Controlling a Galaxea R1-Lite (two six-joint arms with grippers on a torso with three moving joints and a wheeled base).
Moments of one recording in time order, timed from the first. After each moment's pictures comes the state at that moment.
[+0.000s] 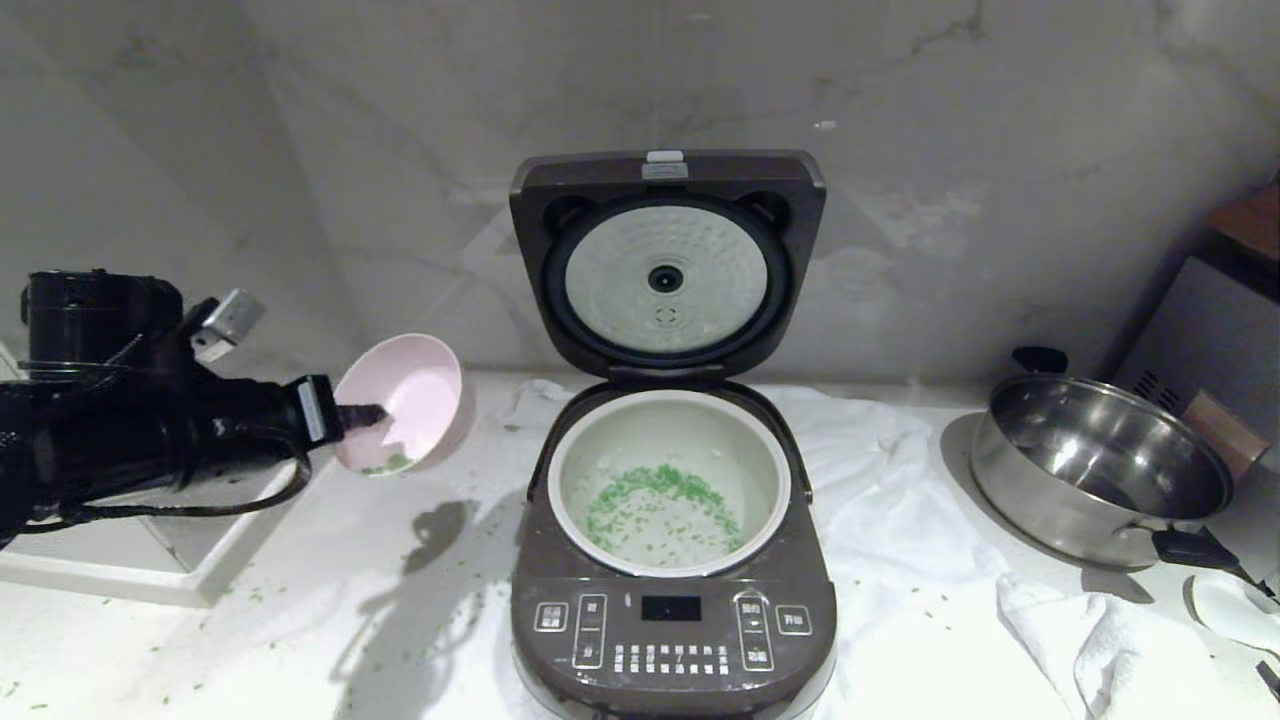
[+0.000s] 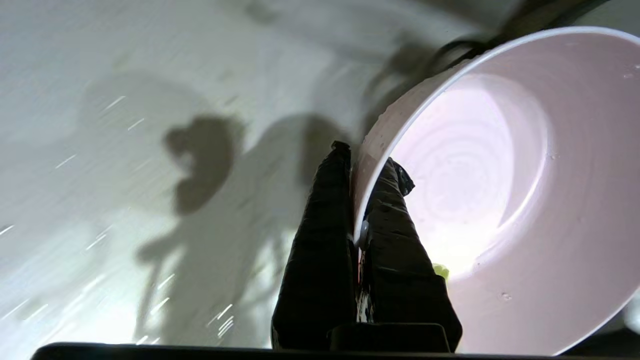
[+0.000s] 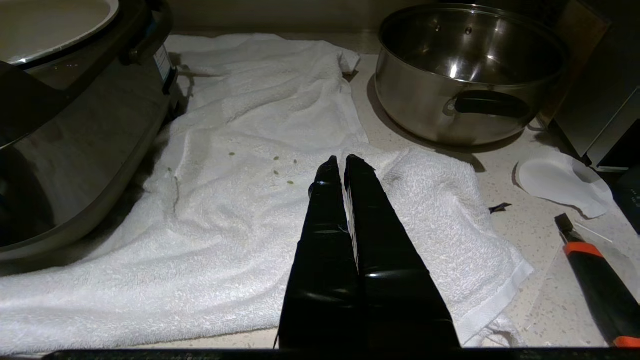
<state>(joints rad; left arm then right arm) -0.03 1.53 -0.83 -0.21 -0.31 -0.35 0.00 0.00 -0.04 0.10 -0.01 0.00</state>
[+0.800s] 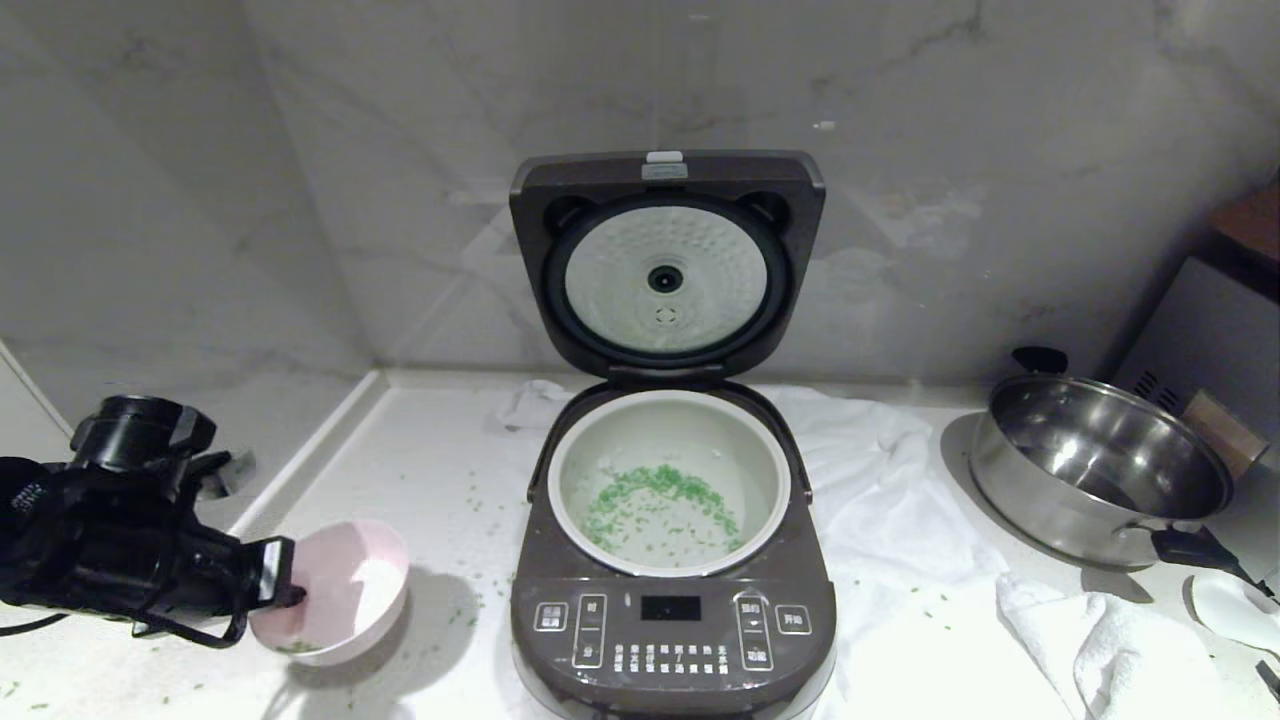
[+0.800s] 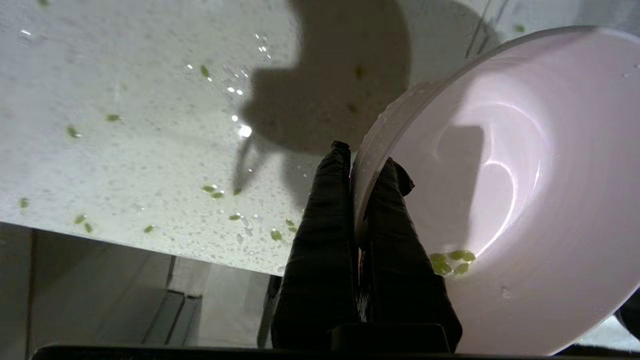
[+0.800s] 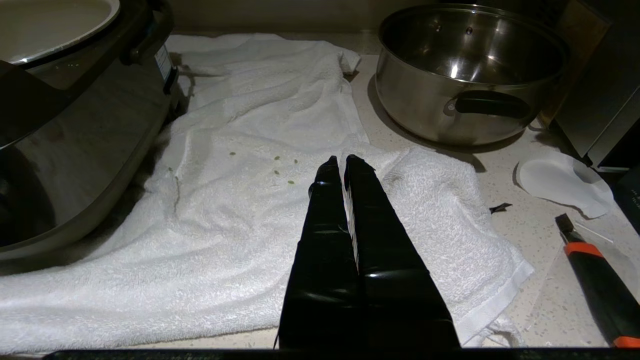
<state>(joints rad) 0.09 1.65 -0.73 0.15 -0.11 -0.14 0.00 0.00 -0.04 0.10 -0.01 0.00</state>
